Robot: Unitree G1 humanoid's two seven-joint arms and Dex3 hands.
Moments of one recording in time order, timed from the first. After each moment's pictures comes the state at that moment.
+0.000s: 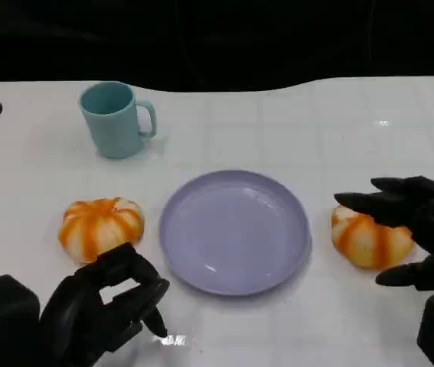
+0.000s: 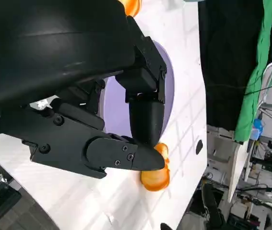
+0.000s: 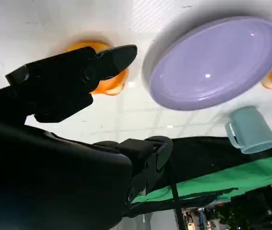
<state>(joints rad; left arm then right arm) 0.17 0.06 0.01 -0.15 -0.32 0.21 -0.31 -0.13 -0.53 0.13 -0.01 -0.55 -0.33 0.24</state>
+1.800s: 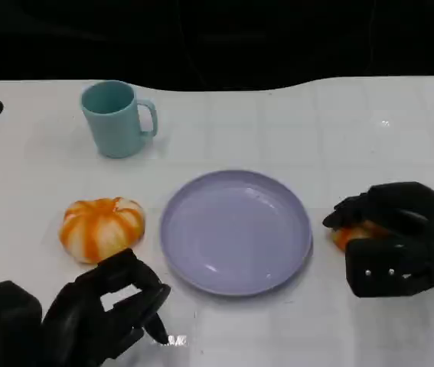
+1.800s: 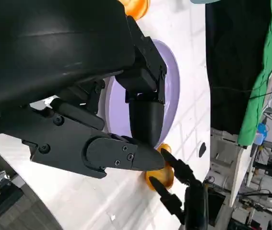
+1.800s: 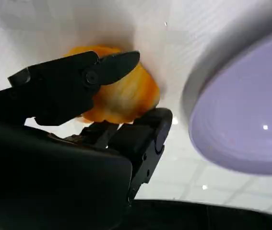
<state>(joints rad) 0.21 0.05 0.00 -0.18 -0.31 0.22 -0.29 -0.58 -0.39 0.44 0.71 -0.67 -0.28 0.10</state>
